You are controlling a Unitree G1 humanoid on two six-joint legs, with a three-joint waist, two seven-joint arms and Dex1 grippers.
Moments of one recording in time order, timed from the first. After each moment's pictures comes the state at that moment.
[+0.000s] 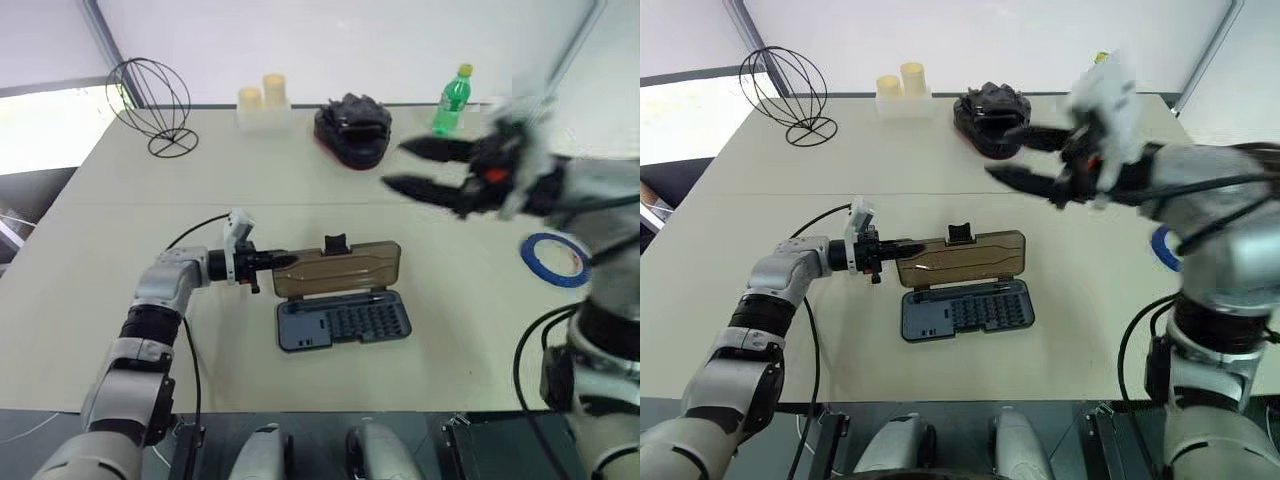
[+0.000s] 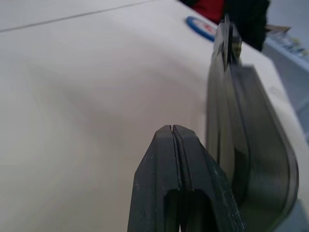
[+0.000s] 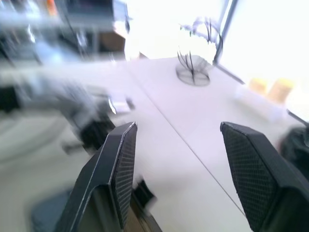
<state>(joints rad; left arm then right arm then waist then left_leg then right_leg) -0.68 0.45 -0.04 0.46 -0.40 0.50 -1.30 -0.81 -0.62 -0.42 -0.55 0.62 1.31 0.94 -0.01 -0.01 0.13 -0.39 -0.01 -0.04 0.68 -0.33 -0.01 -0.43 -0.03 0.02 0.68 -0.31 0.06</state>
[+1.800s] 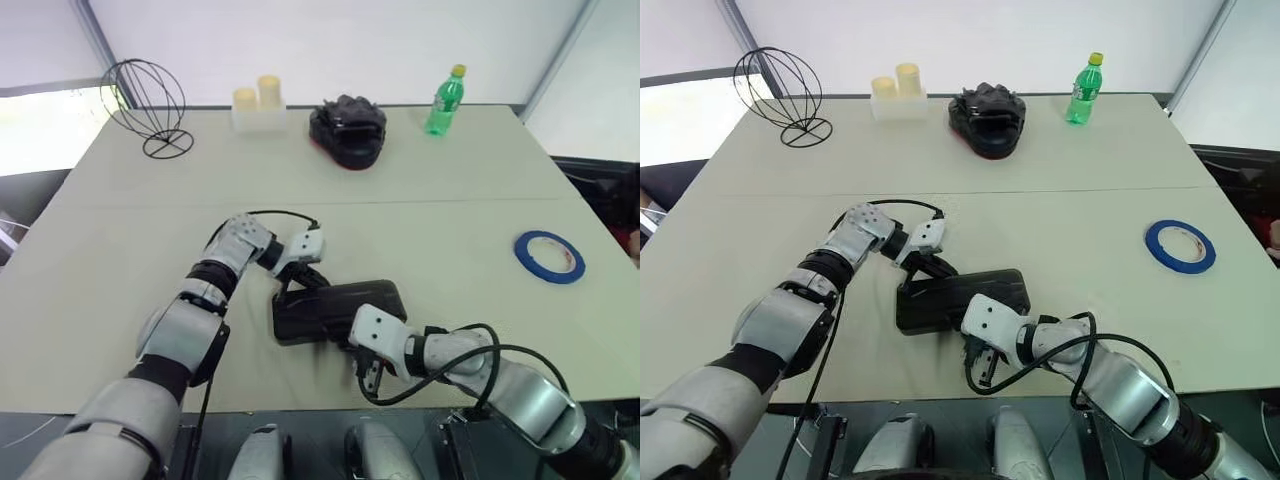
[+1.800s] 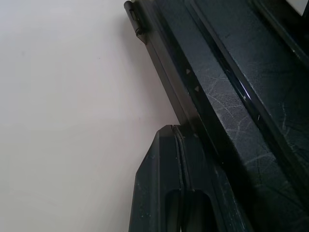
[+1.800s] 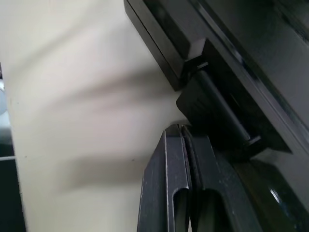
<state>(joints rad) -1.07 0.23 -0.31 1.19 0.15 -0.32 -1.47 -0.23 -0.72 0.53 -0.65 0.21 0.86 0.52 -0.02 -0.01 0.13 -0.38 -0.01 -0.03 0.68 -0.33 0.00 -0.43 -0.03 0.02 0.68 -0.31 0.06</state>
